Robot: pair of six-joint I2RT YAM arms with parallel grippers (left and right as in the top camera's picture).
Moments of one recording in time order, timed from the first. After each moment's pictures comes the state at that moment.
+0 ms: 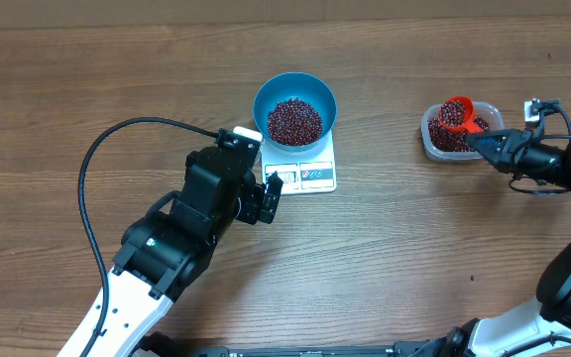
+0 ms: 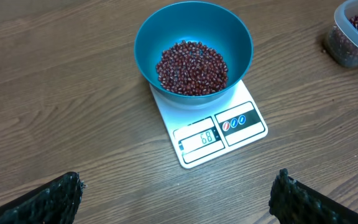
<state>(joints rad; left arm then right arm) -0.56 1.09 1.02 -0.66 -0.18 -0.15 -0.55 1.81 1.24 -0.90 -1.22 -0.24</state>
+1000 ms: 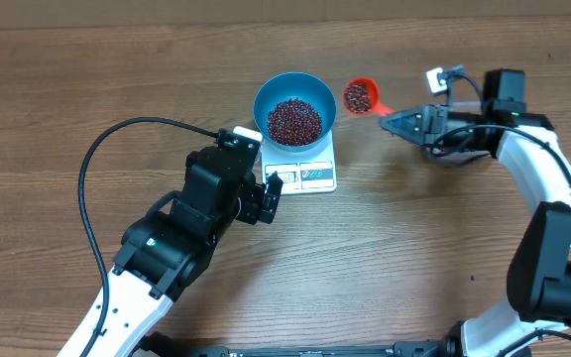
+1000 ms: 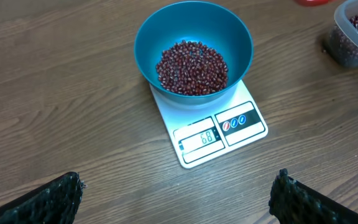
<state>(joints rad) -0.56 1.10 1.02 -0.66 -0.18 -0.15 -0.12 1.81 1.24 -0.53 -1.38 0.00</state>
